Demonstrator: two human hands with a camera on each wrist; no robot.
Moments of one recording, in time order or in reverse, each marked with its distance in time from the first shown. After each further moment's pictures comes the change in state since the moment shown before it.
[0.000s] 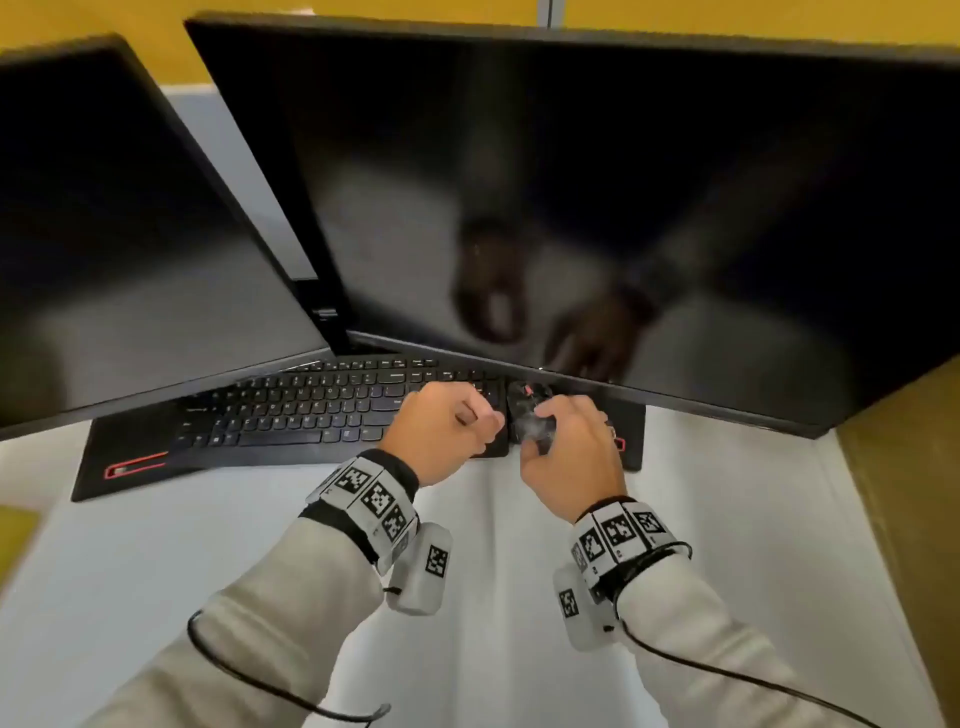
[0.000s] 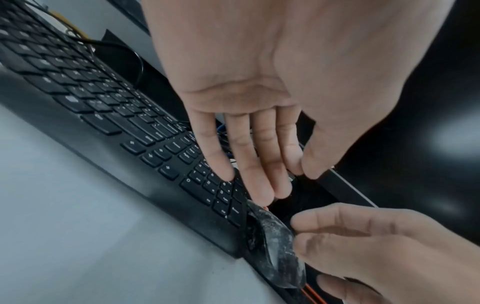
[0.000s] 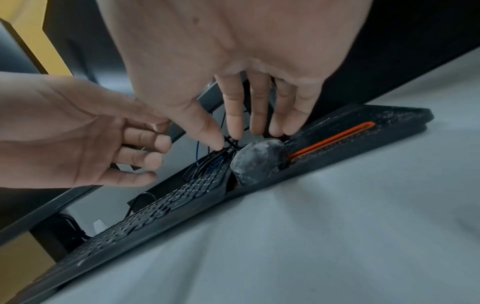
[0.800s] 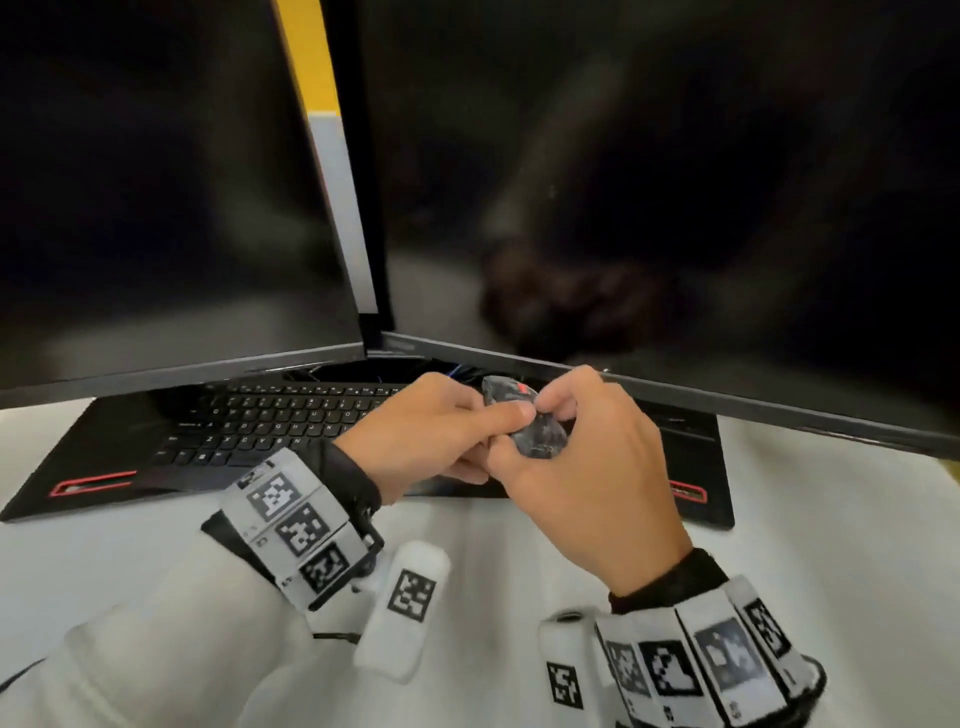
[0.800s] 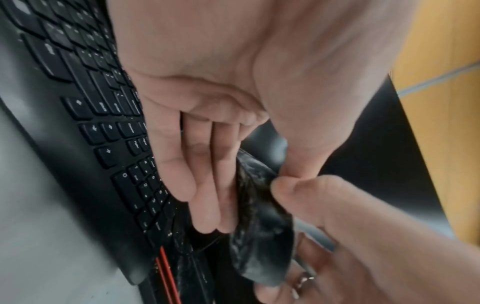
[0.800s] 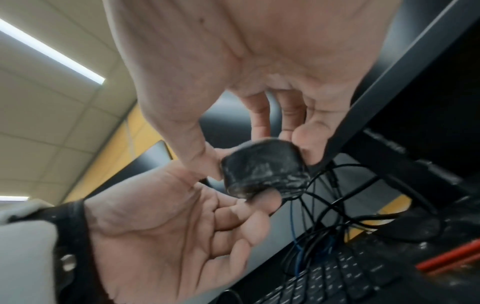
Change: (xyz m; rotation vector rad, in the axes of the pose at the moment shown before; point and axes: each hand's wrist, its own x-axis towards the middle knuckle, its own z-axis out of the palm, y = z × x) left_hand -0.021 -0.024 -0.025 -0.271 -0.068 0.074; right_hand -0.033 -0.046 0.019 0.217 0.235 -0.335
